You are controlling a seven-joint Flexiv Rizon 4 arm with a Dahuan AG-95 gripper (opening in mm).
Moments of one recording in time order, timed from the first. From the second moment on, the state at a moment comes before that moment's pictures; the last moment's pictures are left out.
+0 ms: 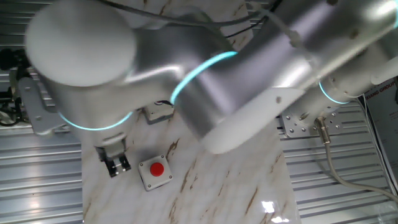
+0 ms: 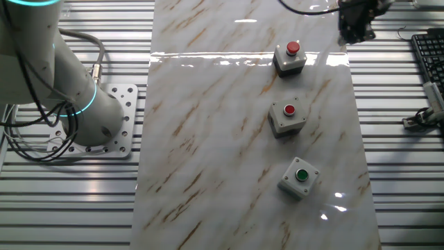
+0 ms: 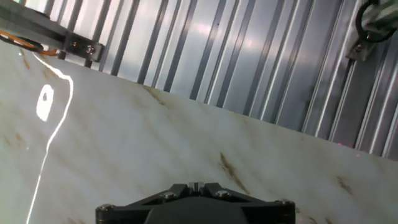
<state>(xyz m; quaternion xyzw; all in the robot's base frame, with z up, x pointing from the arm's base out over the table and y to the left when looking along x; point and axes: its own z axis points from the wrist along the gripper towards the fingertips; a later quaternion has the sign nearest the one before) 0.654 0.161 0.147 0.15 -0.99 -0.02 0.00</state>
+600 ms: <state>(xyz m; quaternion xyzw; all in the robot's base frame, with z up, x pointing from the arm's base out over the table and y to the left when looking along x) 0.637 0.182 0.138 0.13 -0.99 -0.01 0.00</state>
